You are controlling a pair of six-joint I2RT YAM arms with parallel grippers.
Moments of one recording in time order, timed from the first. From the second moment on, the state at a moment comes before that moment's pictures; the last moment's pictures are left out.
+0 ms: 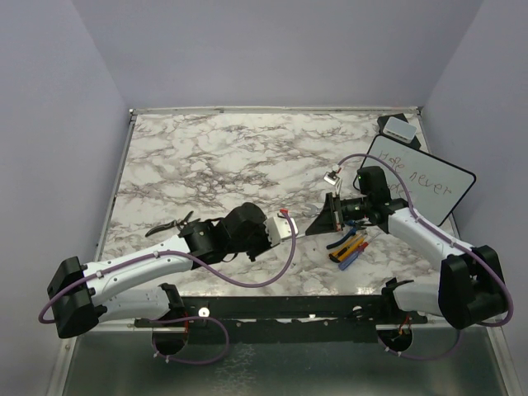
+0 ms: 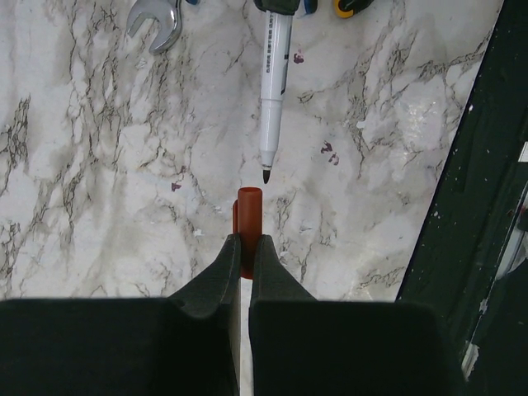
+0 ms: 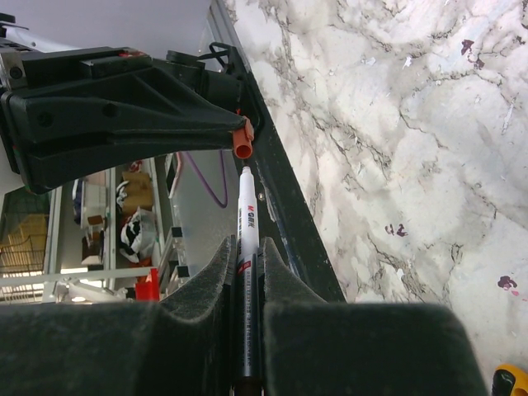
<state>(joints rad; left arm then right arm) -1.06 1.10 0.80 -0.39 0.07 0.23 0.30 1.27 0.68 -0.21 -1.16 0.37</state>
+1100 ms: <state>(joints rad) -1.07 1.11 0.80 -0.39 0.09 0.23 0.32 1.27 0.68 -0.21 -1.16 0.36</state>
